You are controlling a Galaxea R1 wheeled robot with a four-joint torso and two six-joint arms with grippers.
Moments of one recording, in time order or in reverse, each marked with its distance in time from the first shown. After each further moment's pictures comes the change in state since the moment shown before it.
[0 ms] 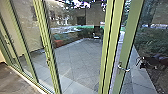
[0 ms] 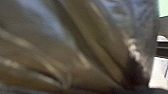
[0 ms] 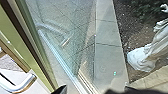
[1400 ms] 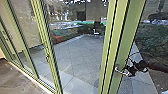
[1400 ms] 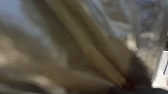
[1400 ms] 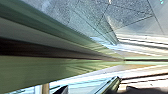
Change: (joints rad) left arm -0.014 -0.006 0.000 0.000 -0.004 0.000; right arm -0.085 0.115 -0.002 0.599 0.199 0.257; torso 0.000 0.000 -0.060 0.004
